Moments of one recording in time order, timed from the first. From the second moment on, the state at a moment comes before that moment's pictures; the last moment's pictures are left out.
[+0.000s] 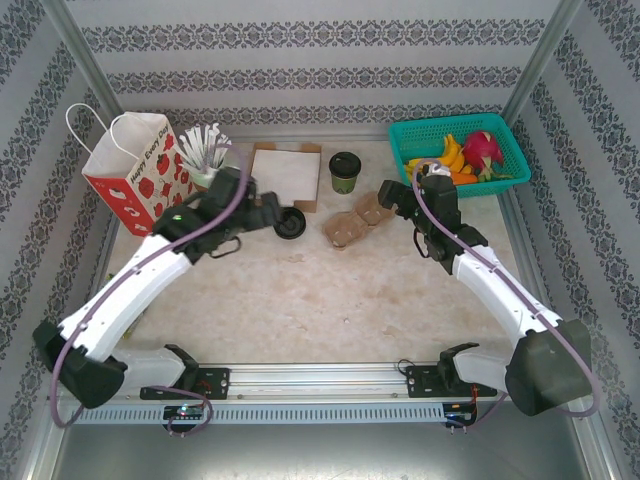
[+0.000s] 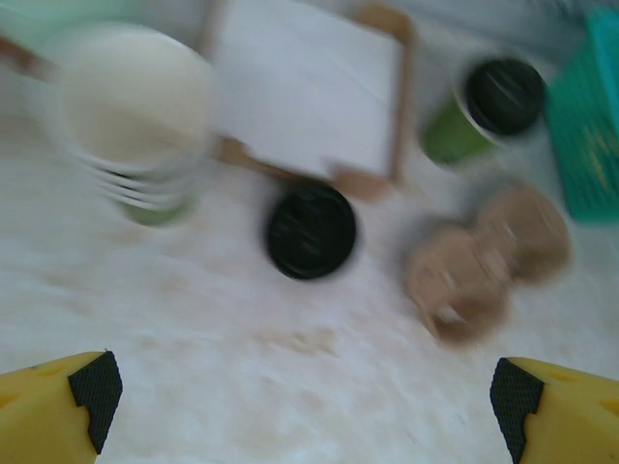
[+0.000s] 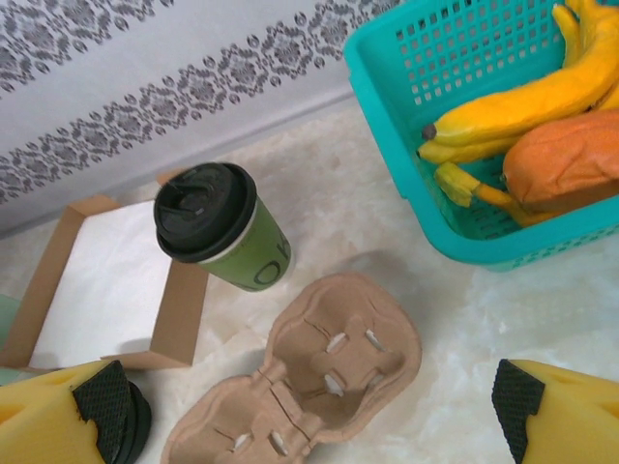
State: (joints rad) left arm -0.53 1.23 1.36 -0.94 -0.32 -0.72; right arm 0.28 1.21 0.87 -0.14 0.10 0.53
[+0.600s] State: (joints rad) left arm 0.26 1.27 1.60 -1.16 -0.24 -0.78; right arm 0.28 1.18 0.85 -0.07 -0.02 0.46
